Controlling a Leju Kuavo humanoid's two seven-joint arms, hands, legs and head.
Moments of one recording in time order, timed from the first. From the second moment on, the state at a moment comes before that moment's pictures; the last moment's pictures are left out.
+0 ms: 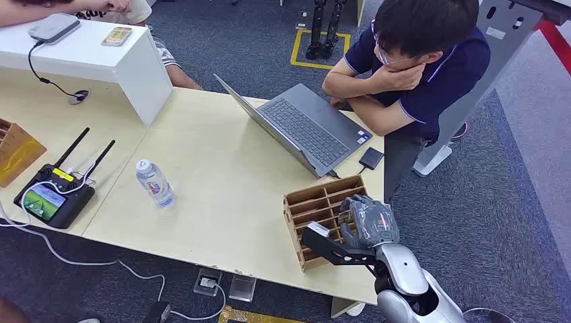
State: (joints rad) left arm -0.10 0.14 -1.12 -0.22 1.28 0.08 -0.08; right arm -0.37 -0.27 0.87 -1.50 0.85 0.01 0.46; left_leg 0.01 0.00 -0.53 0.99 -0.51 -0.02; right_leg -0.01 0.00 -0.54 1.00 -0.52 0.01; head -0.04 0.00
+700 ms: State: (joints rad) left arm -0.10 0.14 -1.12 -0.22 1.28 0.08 -0.08; right arm -0.37 -0.27 0.86 -1.44 0.84 0.00 0.45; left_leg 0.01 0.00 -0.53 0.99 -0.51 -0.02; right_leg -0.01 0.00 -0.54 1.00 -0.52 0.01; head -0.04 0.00
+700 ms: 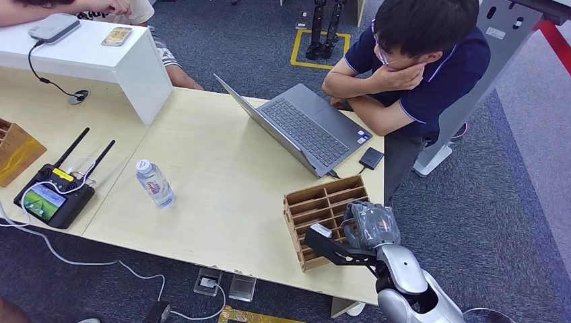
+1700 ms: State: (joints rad) left arm -0.10 0.14 -1.12 -0.22 1.29 0.07 -0.11; right arm -0.39 -0.27 0.86 -1.43 0.78 -0.01 0.42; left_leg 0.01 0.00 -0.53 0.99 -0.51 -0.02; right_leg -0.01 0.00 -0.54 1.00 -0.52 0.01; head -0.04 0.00
